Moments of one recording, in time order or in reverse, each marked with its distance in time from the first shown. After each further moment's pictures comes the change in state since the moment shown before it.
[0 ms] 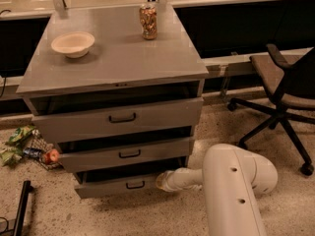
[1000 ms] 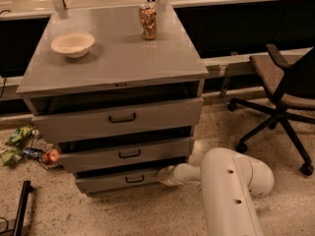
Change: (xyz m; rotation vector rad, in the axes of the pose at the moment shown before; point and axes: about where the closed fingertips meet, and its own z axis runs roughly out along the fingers) arm 0.018 -0.034 0.014 0.048 0.014 -0.023
